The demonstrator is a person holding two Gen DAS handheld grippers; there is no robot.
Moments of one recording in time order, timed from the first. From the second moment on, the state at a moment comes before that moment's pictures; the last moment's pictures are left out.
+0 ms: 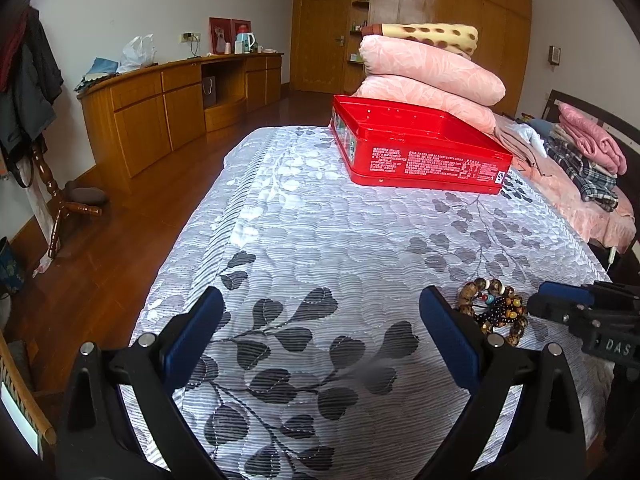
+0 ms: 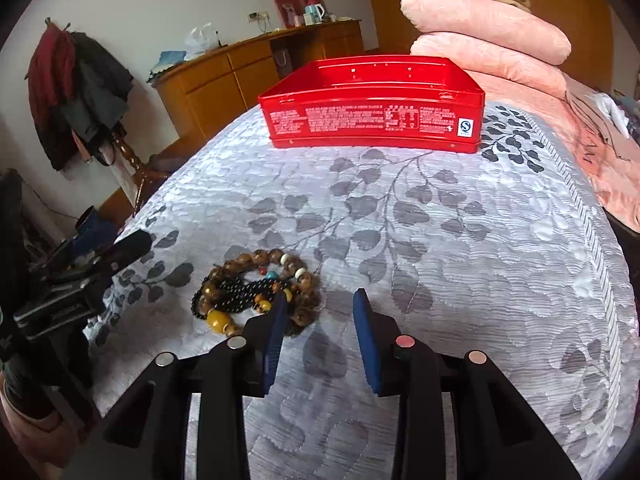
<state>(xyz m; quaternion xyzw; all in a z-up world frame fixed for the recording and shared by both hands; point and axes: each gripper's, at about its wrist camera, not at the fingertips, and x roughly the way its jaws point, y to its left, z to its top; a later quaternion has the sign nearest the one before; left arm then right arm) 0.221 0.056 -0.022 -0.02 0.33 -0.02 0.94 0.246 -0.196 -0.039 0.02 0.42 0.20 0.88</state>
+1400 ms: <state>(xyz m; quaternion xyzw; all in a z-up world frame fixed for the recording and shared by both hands) 0.221 0.034 -0.018 -0.03 0.34 -0.05 0.94 0.238 -0.216 0.037 0.07 0.33 0.26 0.90</state>
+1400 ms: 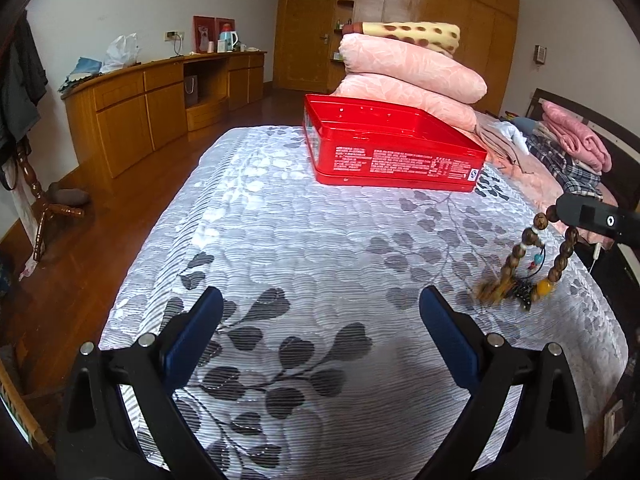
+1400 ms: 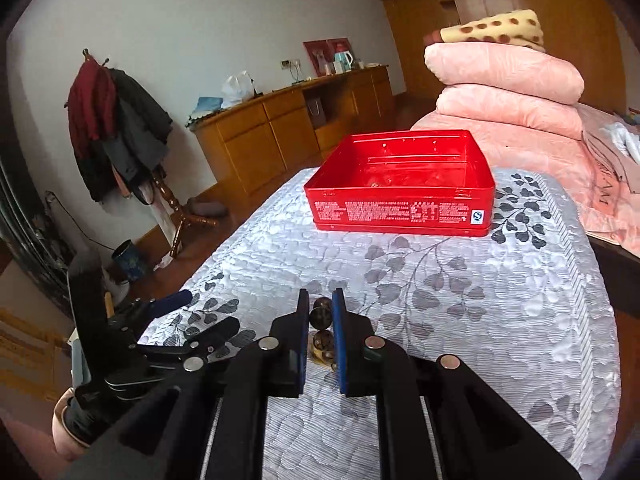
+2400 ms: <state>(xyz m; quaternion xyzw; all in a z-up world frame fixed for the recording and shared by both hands) 0.243 -0.078 -0.040 -0.02 0.40 -0.21 0.89 0.247 -0.273 0.008 0.12 0.35 0.23 0.90</state>
